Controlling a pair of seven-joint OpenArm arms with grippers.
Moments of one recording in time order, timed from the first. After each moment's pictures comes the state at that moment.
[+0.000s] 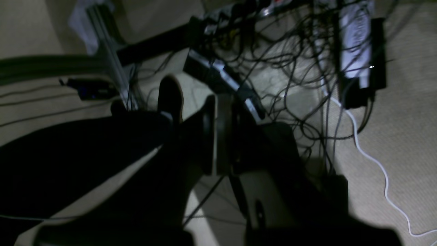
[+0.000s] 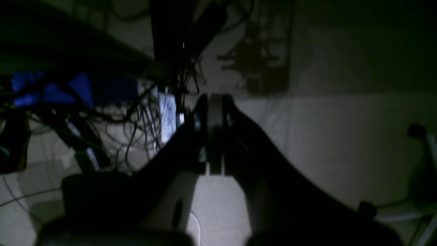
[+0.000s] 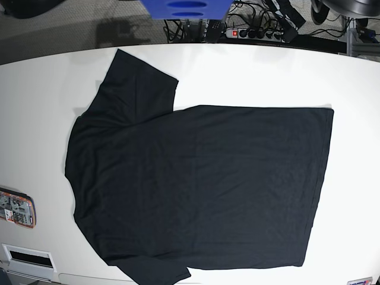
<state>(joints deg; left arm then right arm) 45.0 -17.0 18.3 20.5 -13.4 8.8 -52.3 -61.3 2.3 2.8 77.6 5.8 1.6 16.5</state>
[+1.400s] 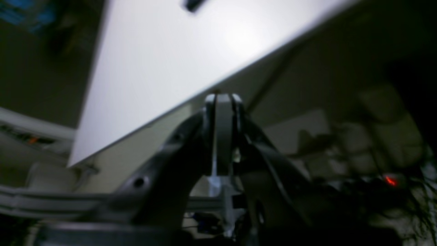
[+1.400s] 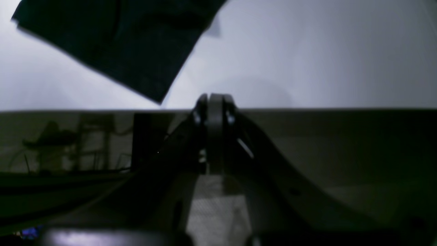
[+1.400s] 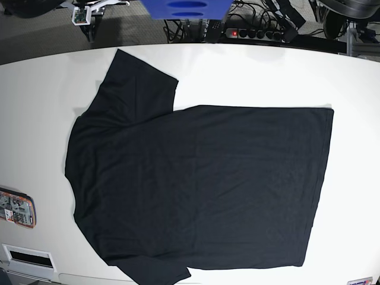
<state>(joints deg) 59.0 -1.7 -28.2 73.8 18.7 8.5 -55.9 -66.8 4.5 9.2 106.2 5.3 -0.1 15.9</state>
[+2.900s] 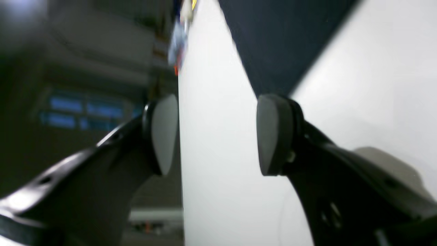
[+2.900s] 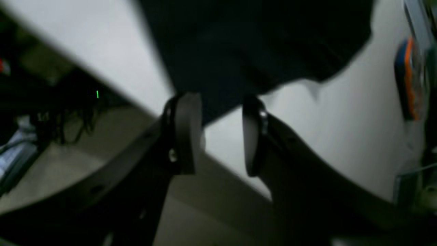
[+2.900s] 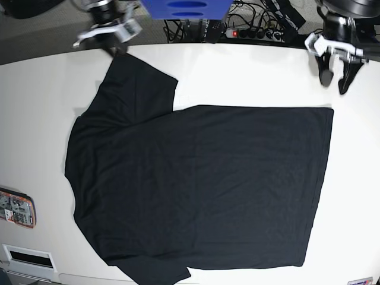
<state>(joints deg) 45.2 -9.9 -31.1 92.1 45.1 7.9 -37.3 -58.2 8.3 -3.4 112.4 -41.0 3.8 -7.8</state>
